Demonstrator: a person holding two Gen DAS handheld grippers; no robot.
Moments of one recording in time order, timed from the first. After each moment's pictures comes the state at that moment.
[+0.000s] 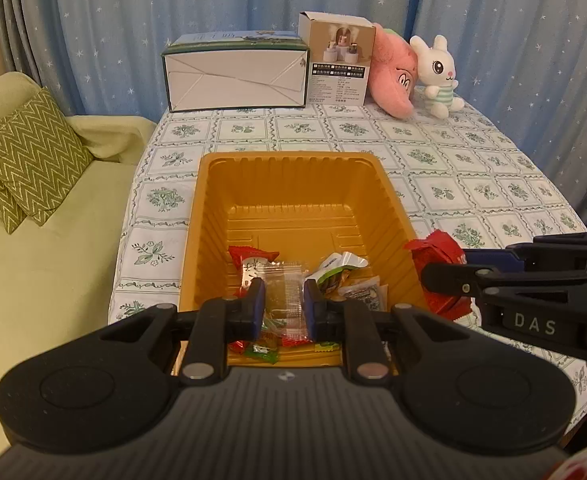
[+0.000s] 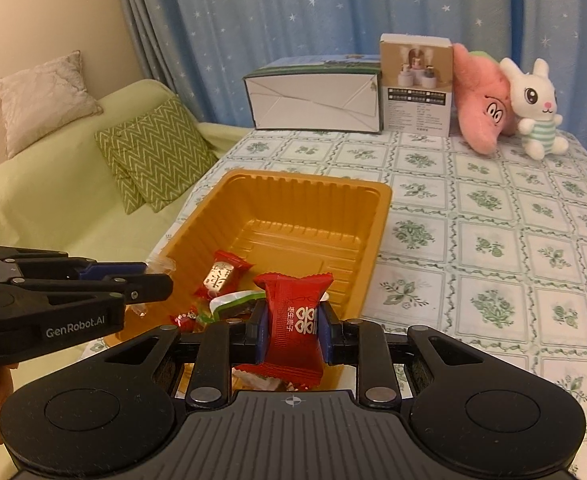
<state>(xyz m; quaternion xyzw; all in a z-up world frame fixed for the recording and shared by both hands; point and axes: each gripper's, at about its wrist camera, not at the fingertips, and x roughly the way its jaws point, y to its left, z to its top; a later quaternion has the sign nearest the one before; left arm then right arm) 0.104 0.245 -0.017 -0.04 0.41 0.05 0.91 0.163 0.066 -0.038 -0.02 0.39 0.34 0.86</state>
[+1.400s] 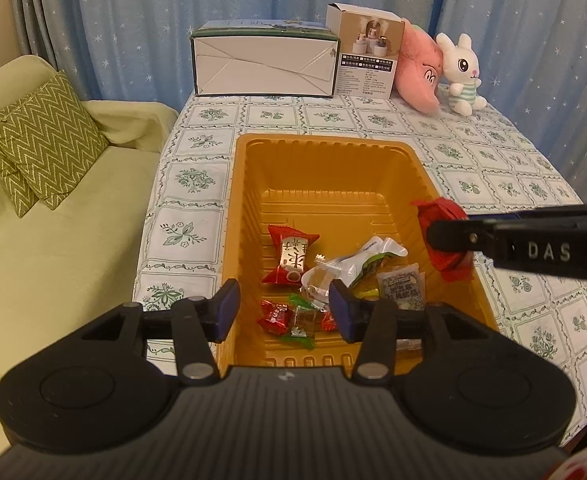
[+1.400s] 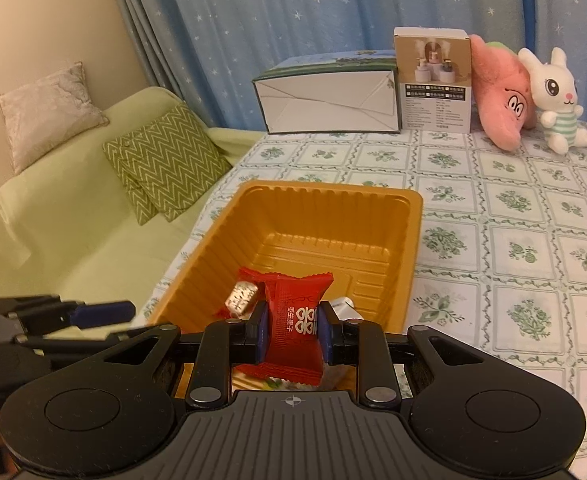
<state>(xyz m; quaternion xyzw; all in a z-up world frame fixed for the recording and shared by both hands) 0.094 0.272 -0.031 -0.06 0.41 0.07 0.91 0.183 0.090 -0.039 0.01 0.40 0.35 0.85</state>
